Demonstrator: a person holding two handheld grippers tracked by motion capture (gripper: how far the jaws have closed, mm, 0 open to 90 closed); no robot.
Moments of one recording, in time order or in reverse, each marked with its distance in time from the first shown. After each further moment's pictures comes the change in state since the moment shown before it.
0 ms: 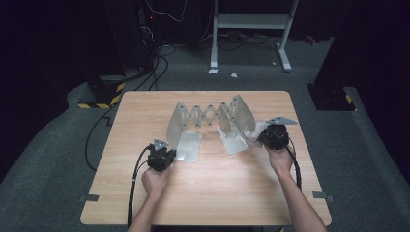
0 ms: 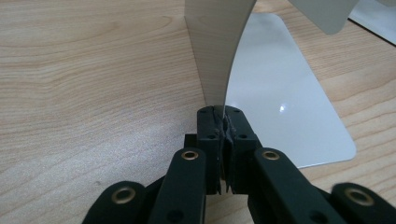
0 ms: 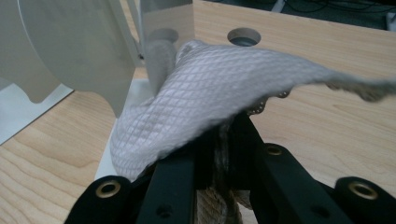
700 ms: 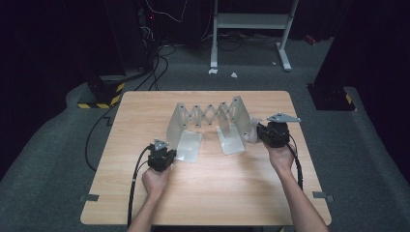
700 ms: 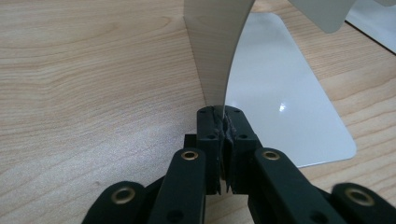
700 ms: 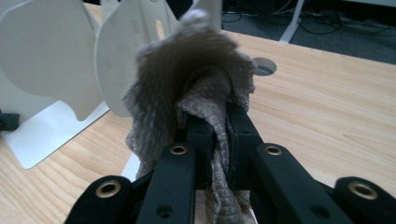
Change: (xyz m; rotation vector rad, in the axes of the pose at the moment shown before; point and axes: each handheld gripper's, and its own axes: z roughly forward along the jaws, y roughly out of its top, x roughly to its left) left arm 0.000 0.000 0.000 0.000 0.000 0.007; right arm 0.014 0.018 -0.022 -0.065 0.062 -0.037
